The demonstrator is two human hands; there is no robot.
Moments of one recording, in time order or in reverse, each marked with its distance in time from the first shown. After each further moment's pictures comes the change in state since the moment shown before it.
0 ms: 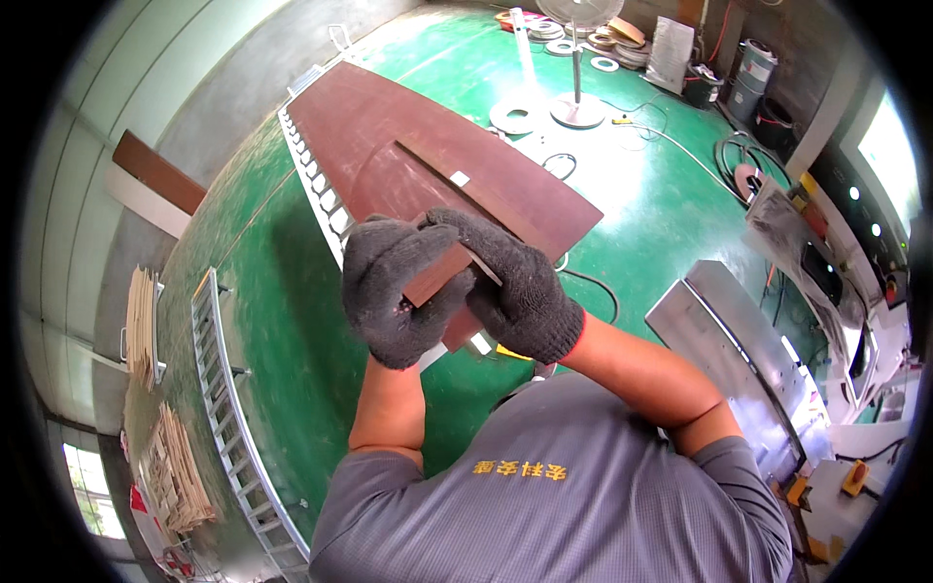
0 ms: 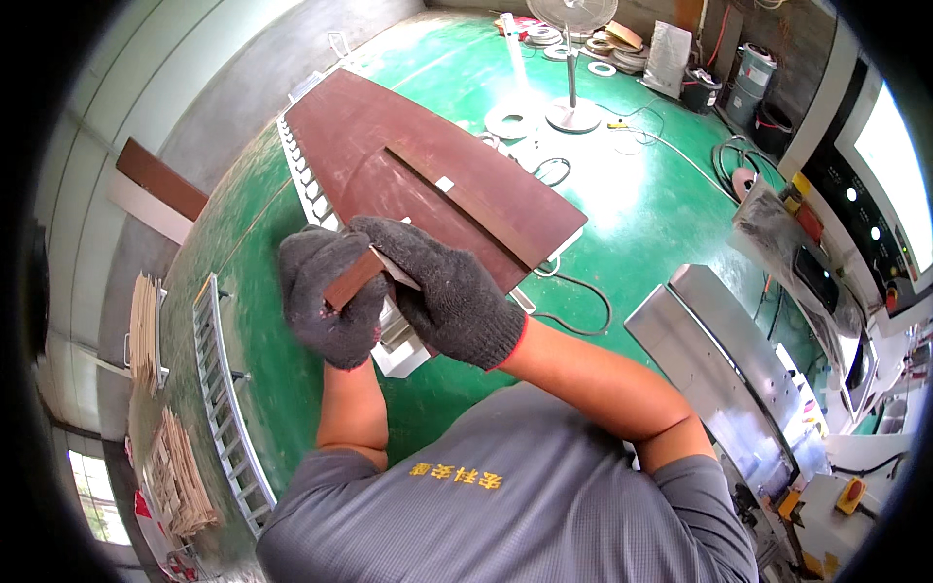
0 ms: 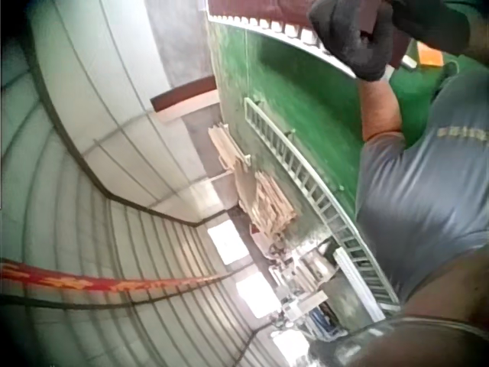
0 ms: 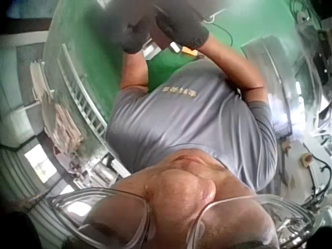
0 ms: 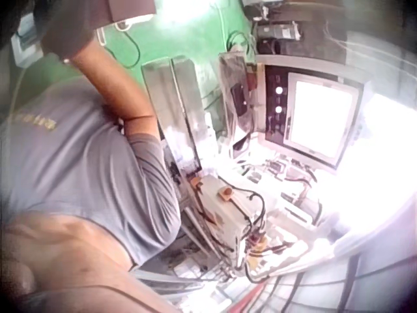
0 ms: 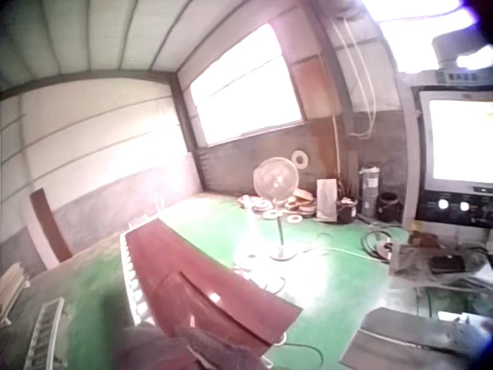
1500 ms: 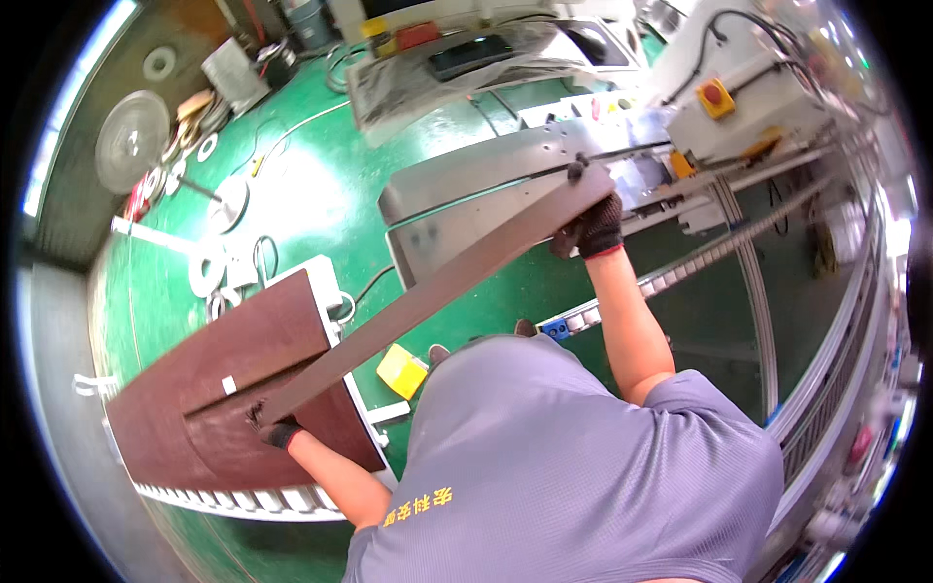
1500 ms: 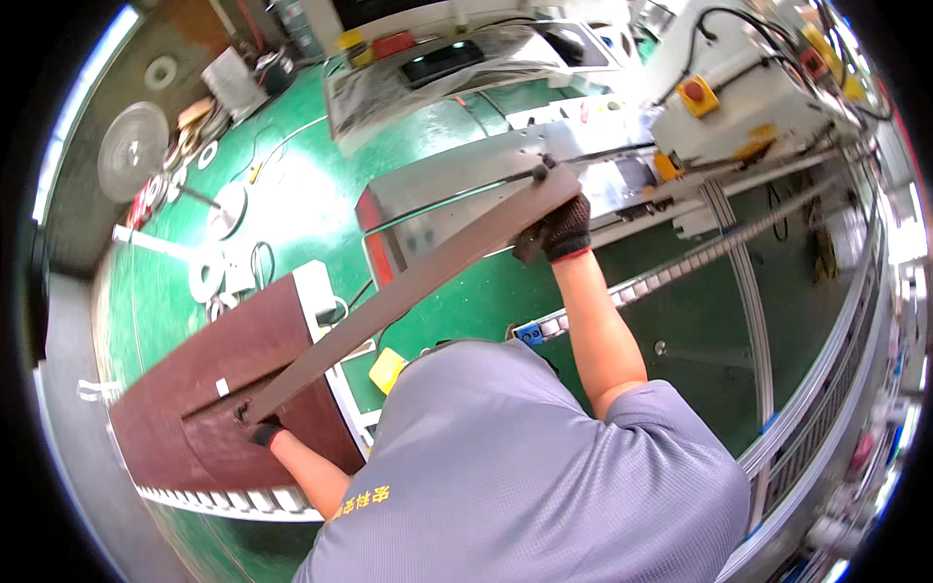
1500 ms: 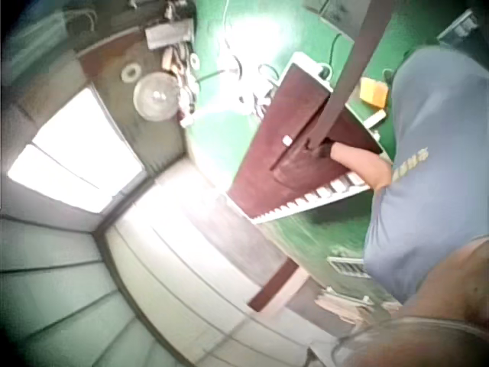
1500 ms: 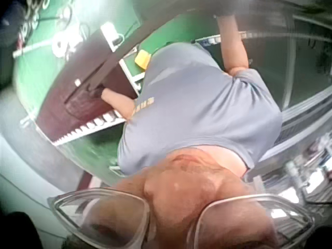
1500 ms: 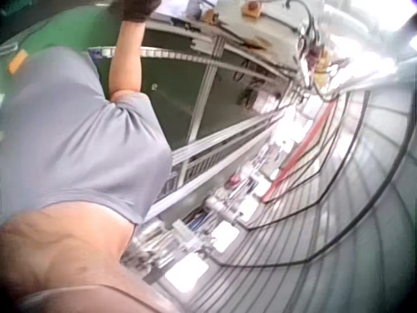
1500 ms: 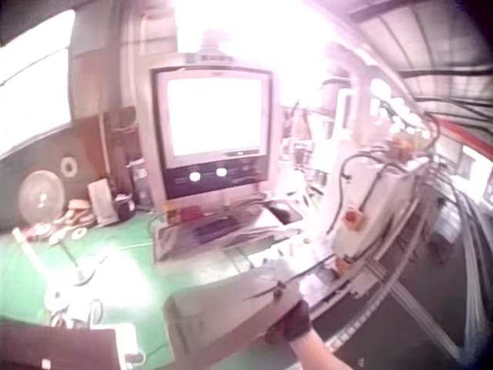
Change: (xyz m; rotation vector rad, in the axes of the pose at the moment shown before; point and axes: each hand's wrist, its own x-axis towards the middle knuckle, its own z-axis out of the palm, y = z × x) left_hand -0.333 -0.370 0.169 -1.091 0.213 -1.444; right_hand -0.407 -0.046 -0.243 0.407 1.895 0.045
